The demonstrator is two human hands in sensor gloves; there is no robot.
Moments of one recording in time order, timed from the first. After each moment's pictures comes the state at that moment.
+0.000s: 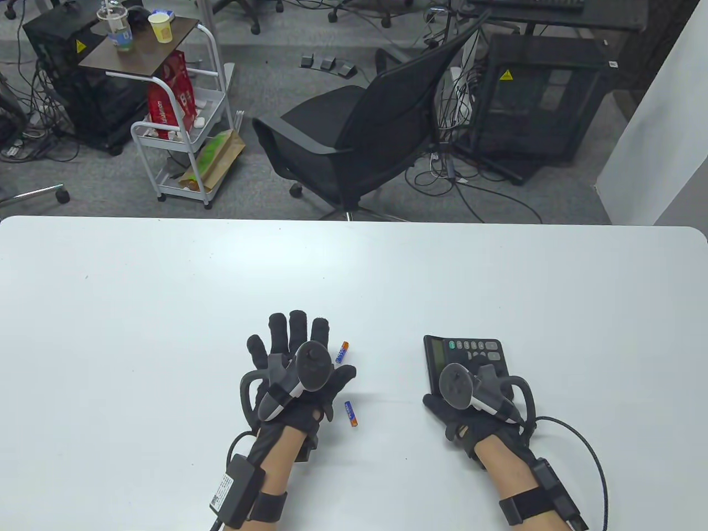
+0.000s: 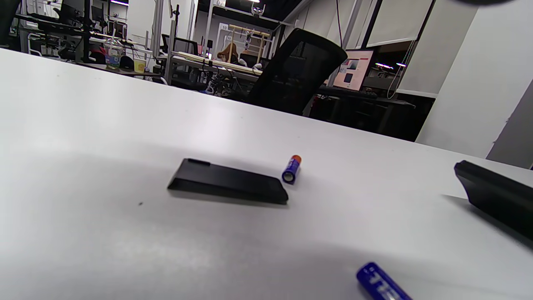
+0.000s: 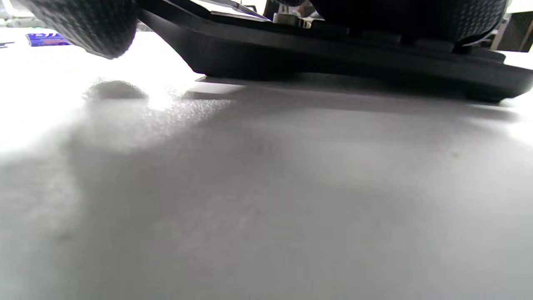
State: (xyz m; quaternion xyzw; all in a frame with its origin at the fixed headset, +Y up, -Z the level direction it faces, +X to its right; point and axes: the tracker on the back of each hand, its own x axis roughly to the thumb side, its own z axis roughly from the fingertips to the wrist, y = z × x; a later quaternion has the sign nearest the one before) left_hand -0.115 -0.700 -0.318 -0.03 -0.01 0.11 0.99; right_hand 0.182 -0.760 -0.328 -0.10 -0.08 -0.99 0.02
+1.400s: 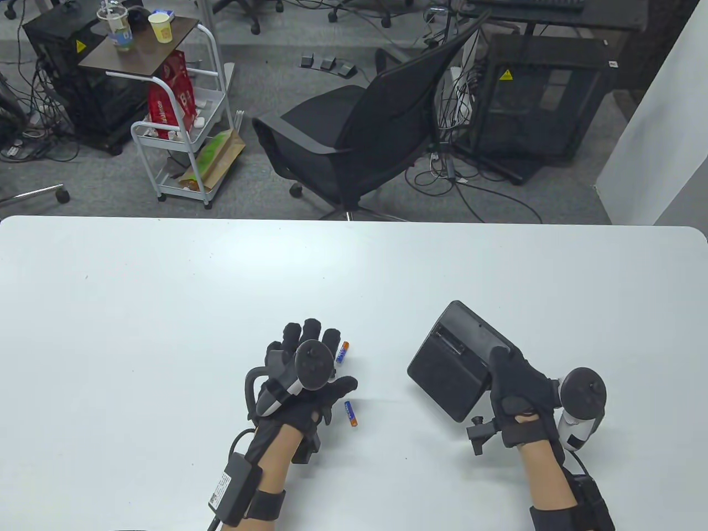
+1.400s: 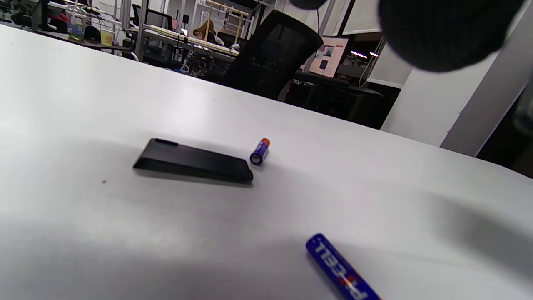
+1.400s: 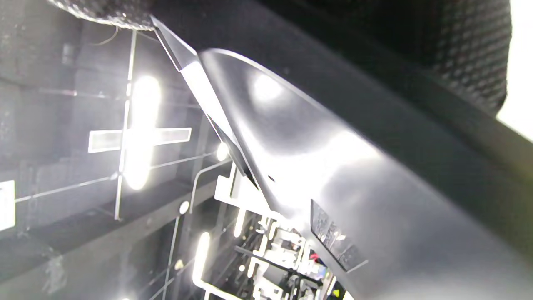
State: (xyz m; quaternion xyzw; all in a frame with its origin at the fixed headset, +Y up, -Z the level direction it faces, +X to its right) left_hand -0.111 -0.704 -0.322 -0.07 -0.07 0.13 0.99; right_hand 0.257 -0.702 -0.302 -0.03 0.12 -0.76 -0.64
